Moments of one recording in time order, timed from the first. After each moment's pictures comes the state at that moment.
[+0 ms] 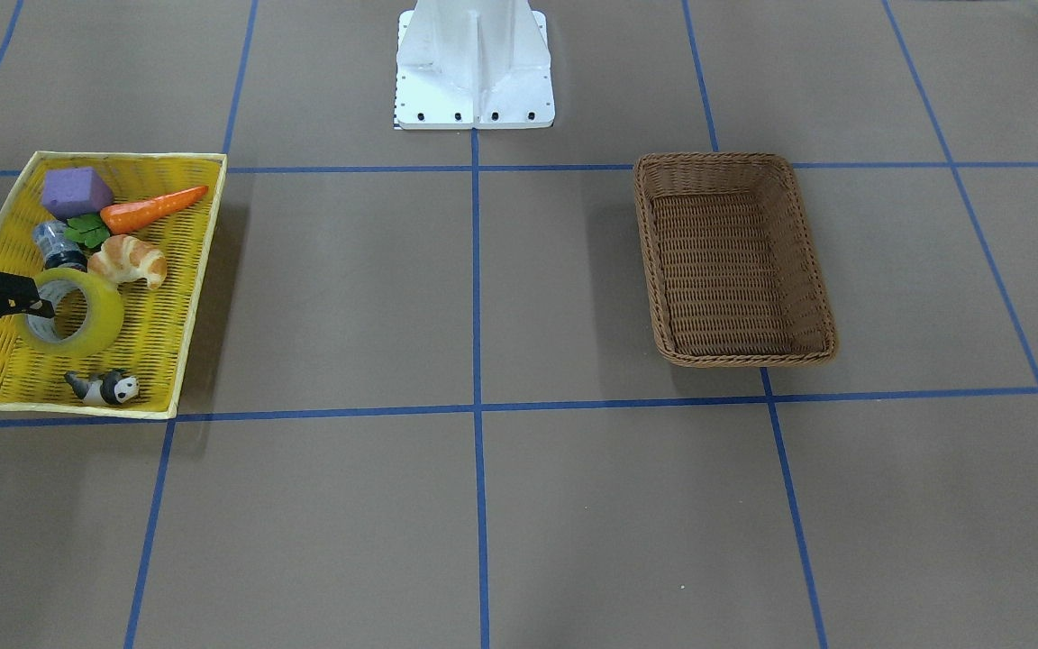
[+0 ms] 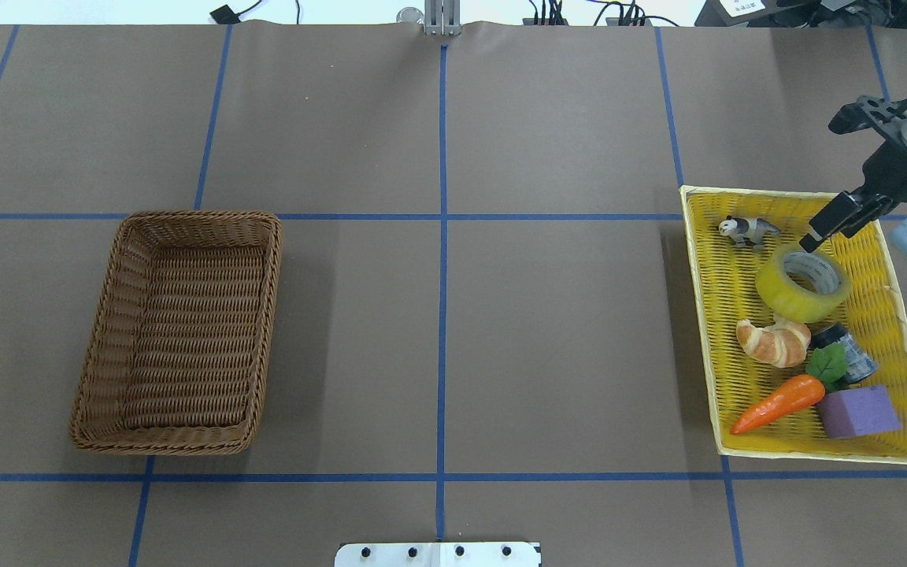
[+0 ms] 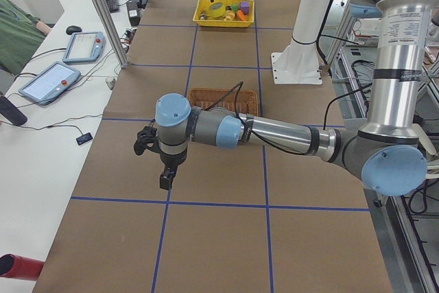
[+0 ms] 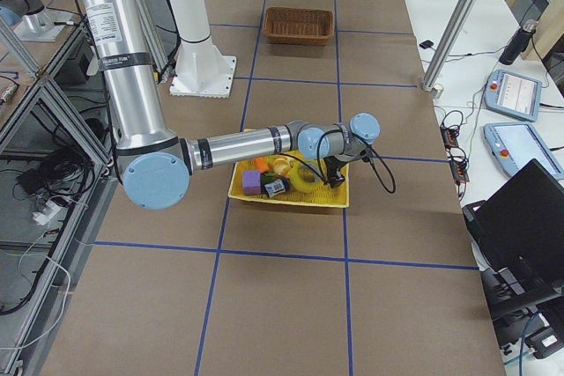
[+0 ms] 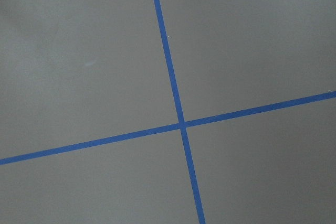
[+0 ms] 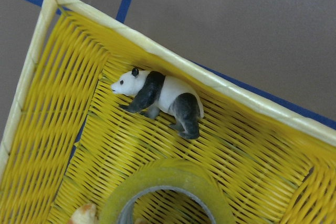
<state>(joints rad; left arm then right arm) -1.57 -1.61 -1.71 -1.59 -2.29 0.07 1.15 -1.36 1.52 -1.57 2.54 -0.02</state>
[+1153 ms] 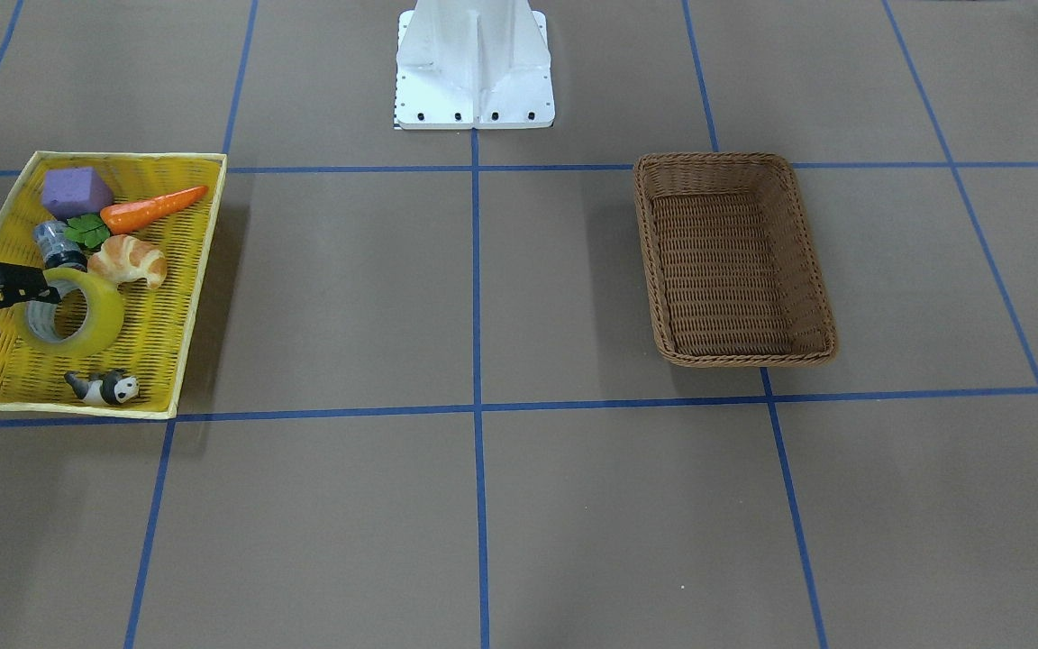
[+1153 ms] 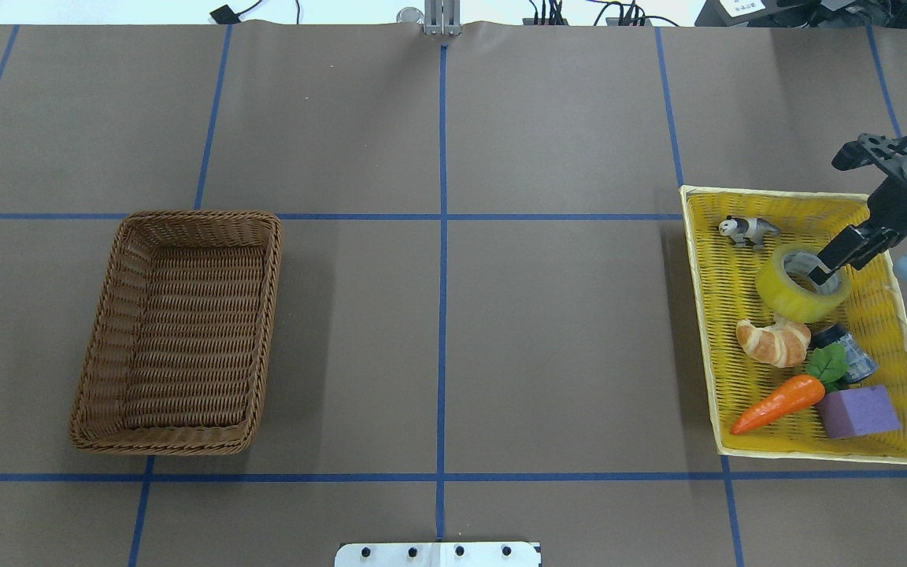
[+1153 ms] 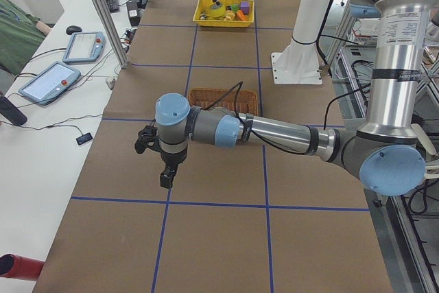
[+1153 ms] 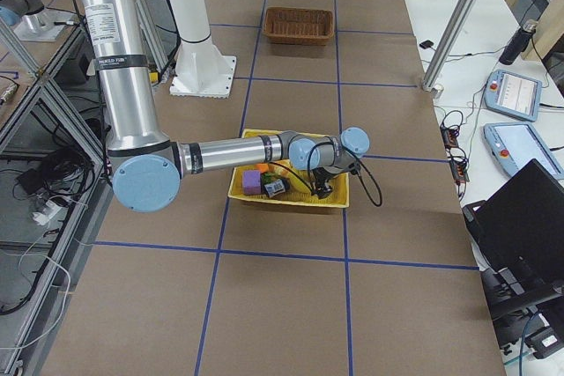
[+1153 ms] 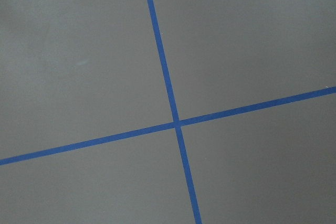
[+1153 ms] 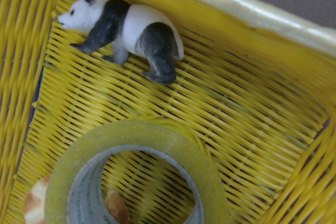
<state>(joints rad) -1.56 -1.61 -1.71 -1.59 -2.29 0.07 1.12 -1.42 1.51 -1.57 2.55 -0.03</state>
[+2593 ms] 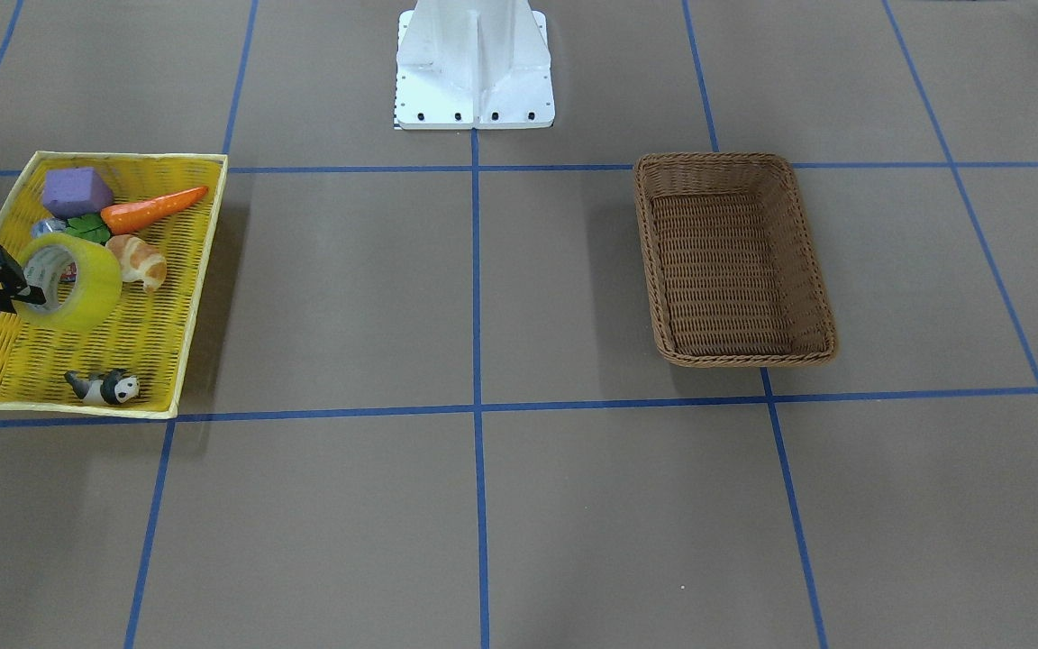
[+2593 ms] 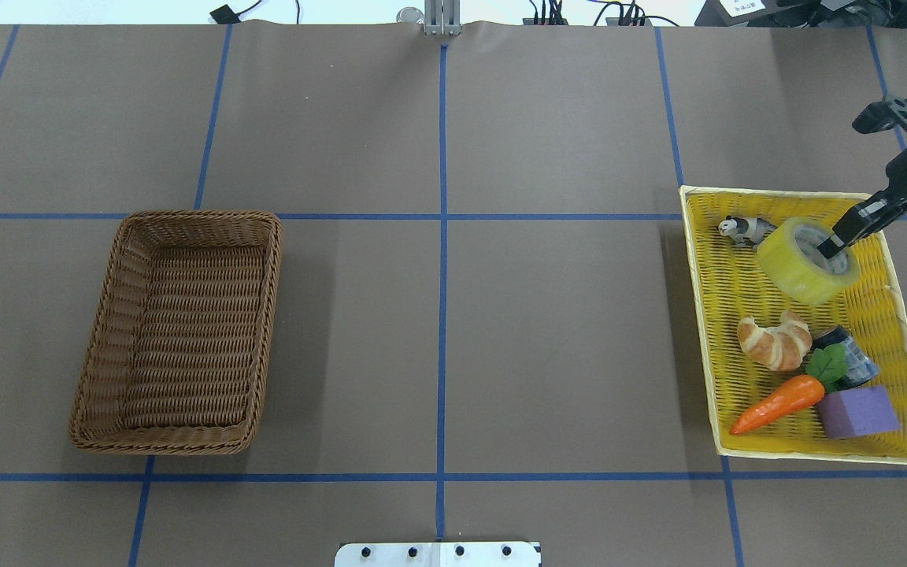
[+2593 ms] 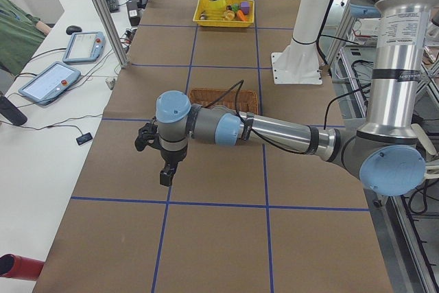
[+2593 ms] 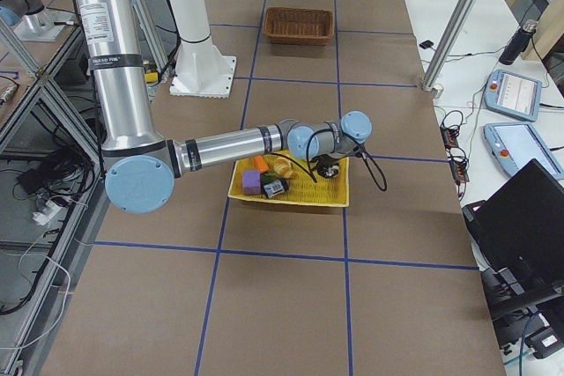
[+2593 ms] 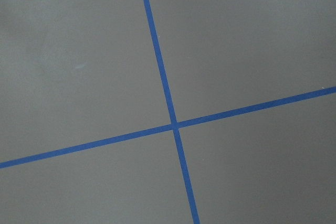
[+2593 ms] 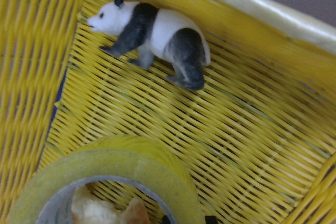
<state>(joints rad) -1.56 -1.61 -1.72 -1.59 -2.29 0.08 1.20 -1.42 1.64 -1.57 2.64 -0.02</state>
